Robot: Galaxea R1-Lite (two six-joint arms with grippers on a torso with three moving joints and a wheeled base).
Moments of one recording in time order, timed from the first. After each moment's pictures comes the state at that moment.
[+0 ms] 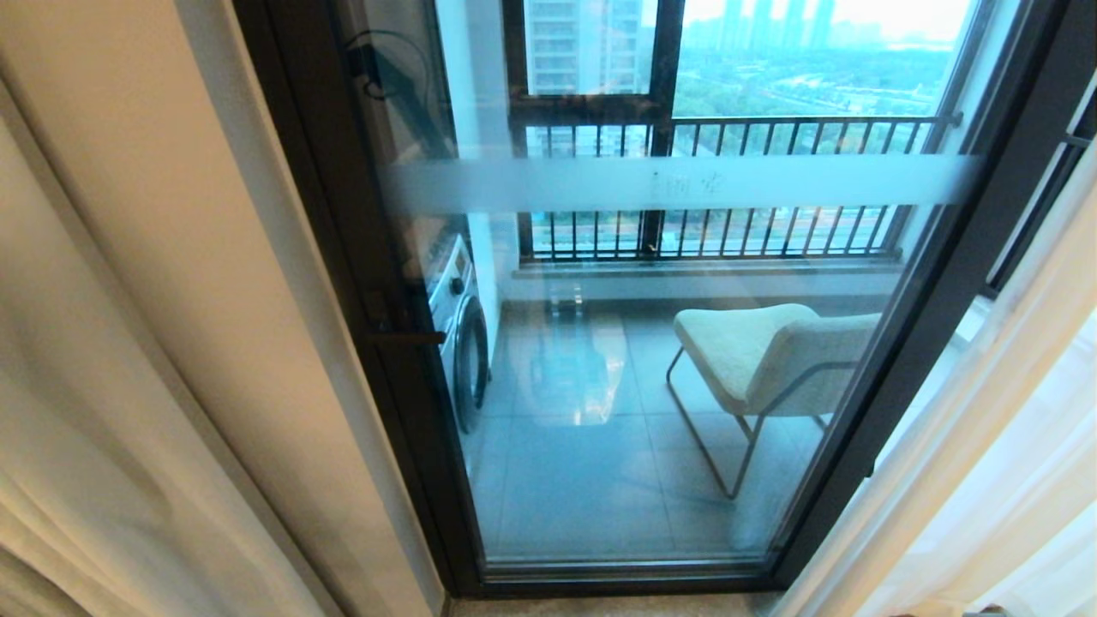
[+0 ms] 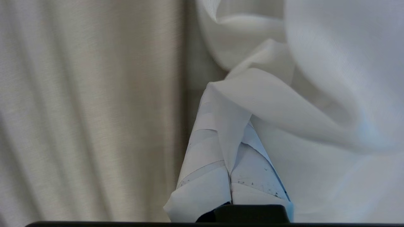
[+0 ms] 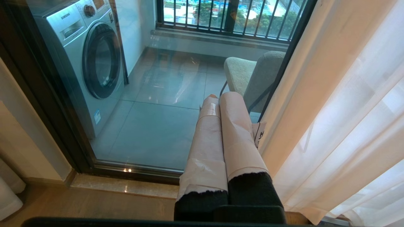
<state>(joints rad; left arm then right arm) 1.02 1.96 -1.67 -0.67 -0.47 -0.21 0.00 0.00 0.00 0.01 0.06 -0.11</state>
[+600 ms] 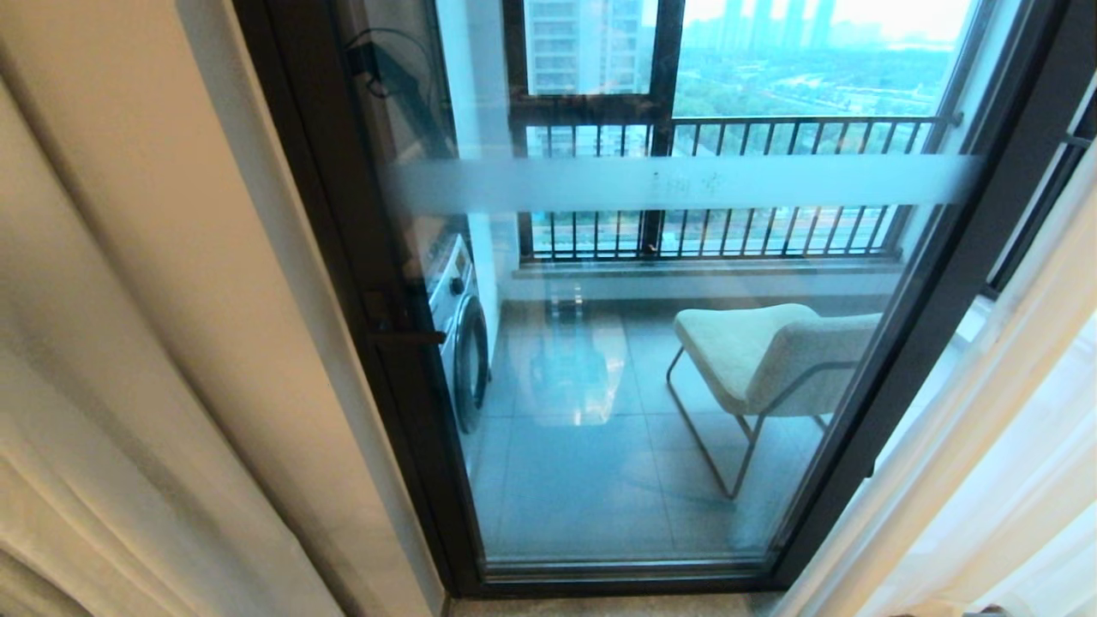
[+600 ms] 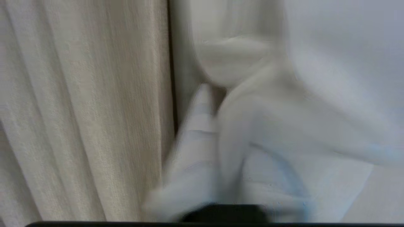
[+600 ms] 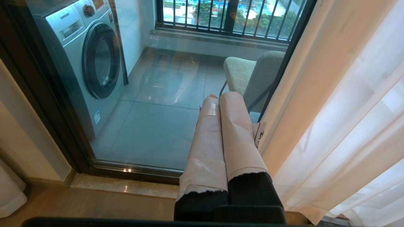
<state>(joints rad) 1.02 1.93 -1.65 -0.67 -0.47 -0.21 0.00 0.00 0.00 0.01 0.06 -0.11</state>
